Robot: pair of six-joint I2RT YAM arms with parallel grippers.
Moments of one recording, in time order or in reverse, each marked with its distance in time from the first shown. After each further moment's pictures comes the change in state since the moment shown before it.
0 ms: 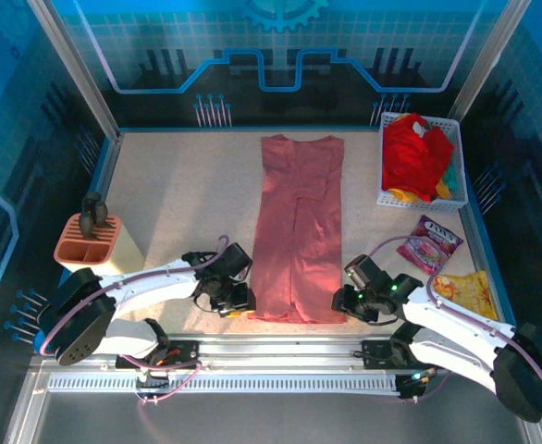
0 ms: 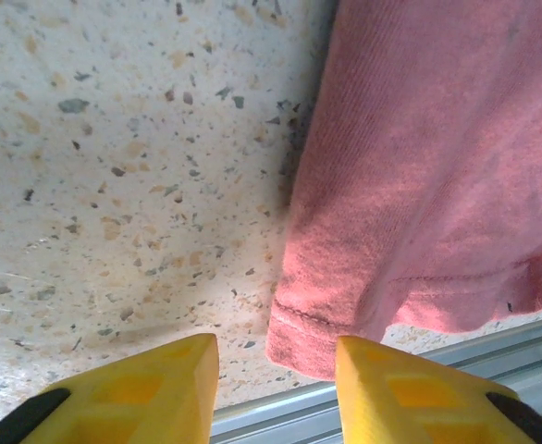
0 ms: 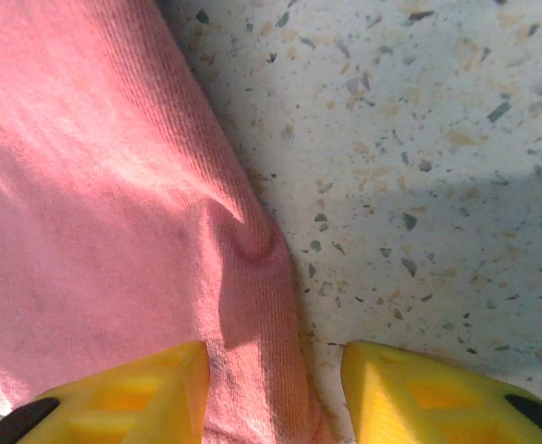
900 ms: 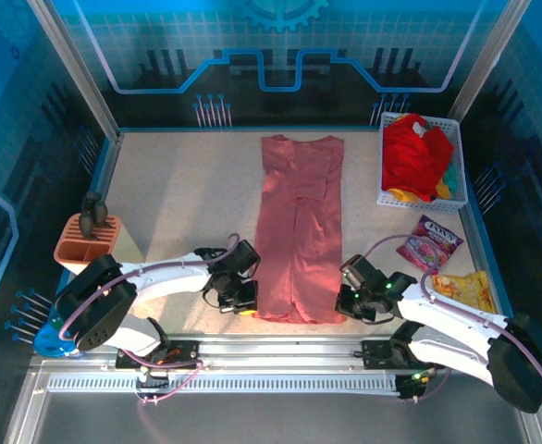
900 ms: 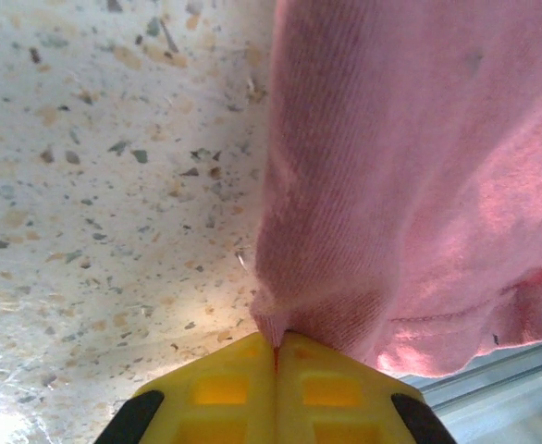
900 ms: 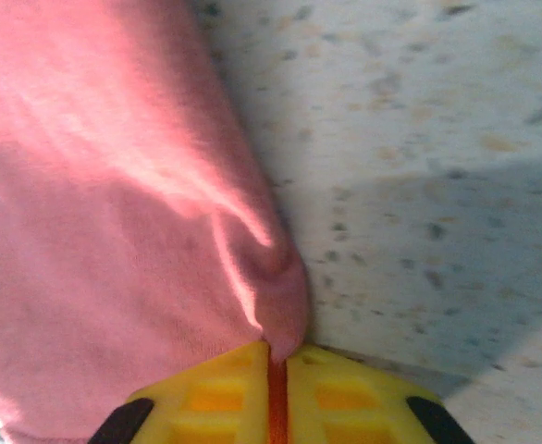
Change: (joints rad) left arm 0.000 0.126 0.058 0.043 0.041 0.027; right arm 0.031 0.067 0.014 0.044 0.005 0.014
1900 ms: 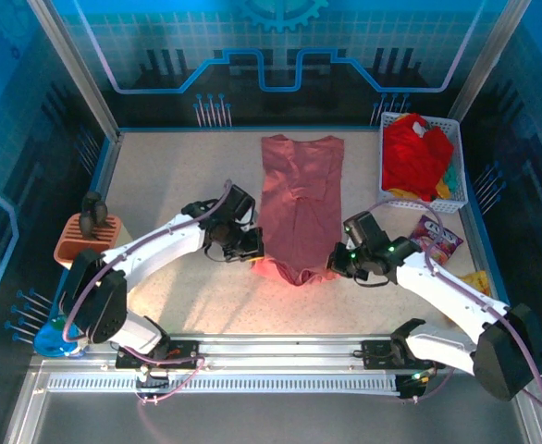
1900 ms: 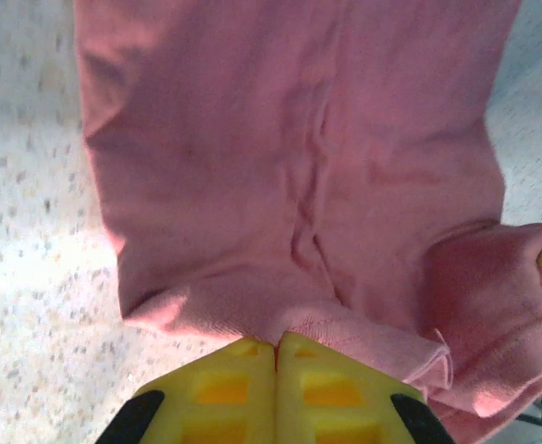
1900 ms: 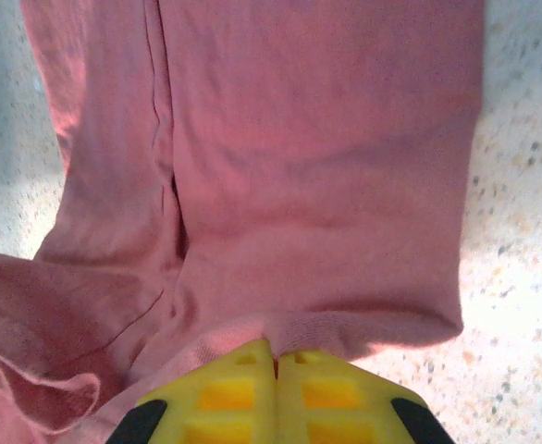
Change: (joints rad) left arm 0.215 0.054 0.405 -0.158 -0.015 0.220; right arm -0.200 0.128 0.340 -0.041 -0.044 -0.184
